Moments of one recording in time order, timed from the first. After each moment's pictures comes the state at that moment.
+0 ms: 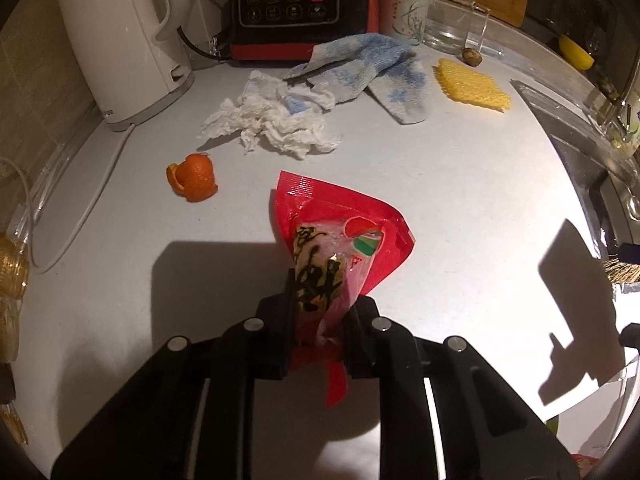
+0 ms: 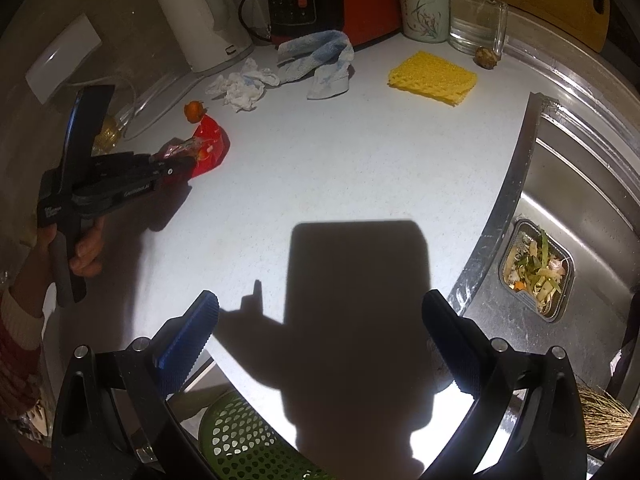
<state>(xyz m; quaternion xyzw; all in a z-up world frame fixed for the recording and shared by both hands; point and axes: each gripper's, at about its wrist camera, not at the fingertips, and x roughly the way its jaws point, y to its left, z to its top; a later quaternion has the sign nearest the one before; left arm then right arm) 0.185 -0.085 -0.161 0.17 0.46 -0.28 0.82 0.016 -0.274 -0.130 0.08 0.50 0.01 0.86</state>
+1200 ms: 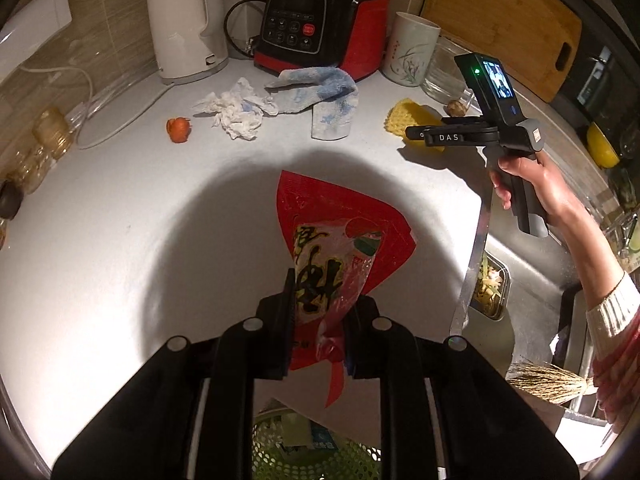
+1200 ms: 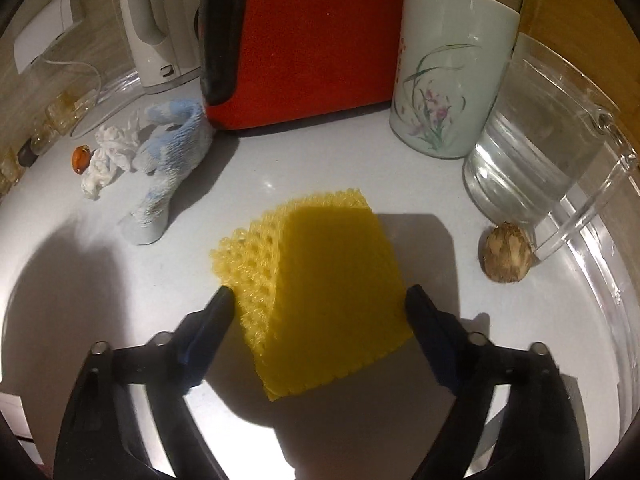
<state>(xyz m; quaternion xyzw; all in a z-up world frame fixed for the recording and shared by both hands) 0.055 -0.174 -0.093 0.01 0.50 -0.14 0.86 0.250 -0.424 -0.152 -0.09 0.47 0.12 0.87</state>
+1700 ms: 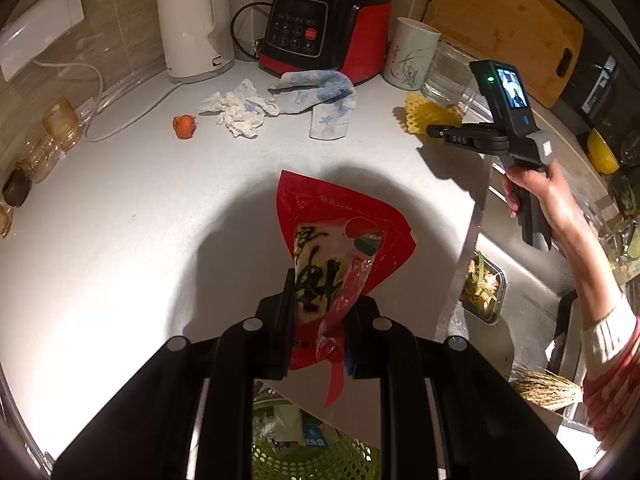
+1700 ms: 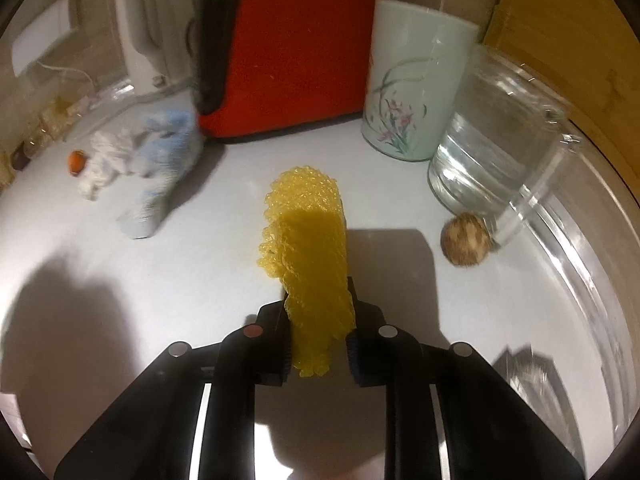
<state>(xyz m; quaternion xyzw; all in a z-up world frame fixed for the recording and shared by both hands) 0.038 -0.180 -0.083 0.01 0.49 -0.13 0.86 0.217 -0.432 -0.136 -0.09 0.44 0.10 0.89</state>
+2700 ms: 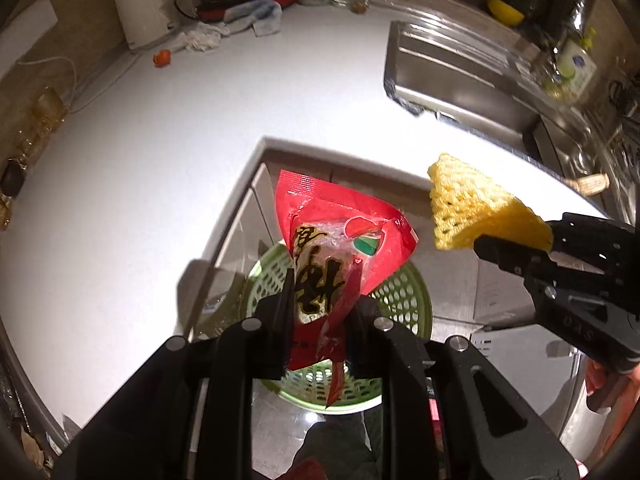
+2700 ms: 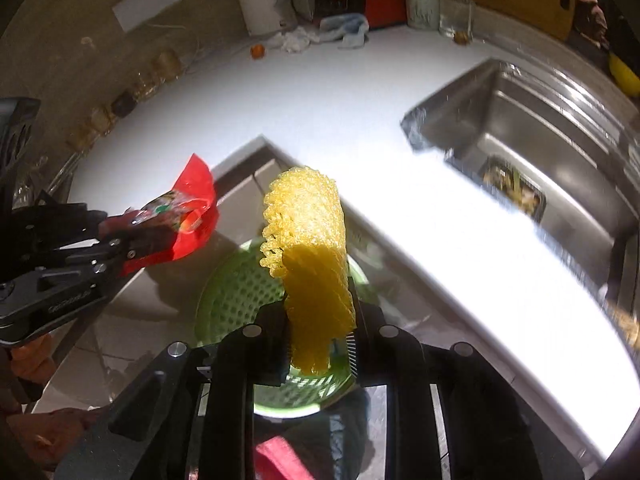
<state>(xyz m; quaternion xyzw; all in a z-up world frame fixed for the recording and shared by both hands) -0.155 -0.100 -0.131 0.13 0.51 -0.25 0.81 -0.211 -0.255 -0.141 0.04 0.49 0.05 0.87</state>
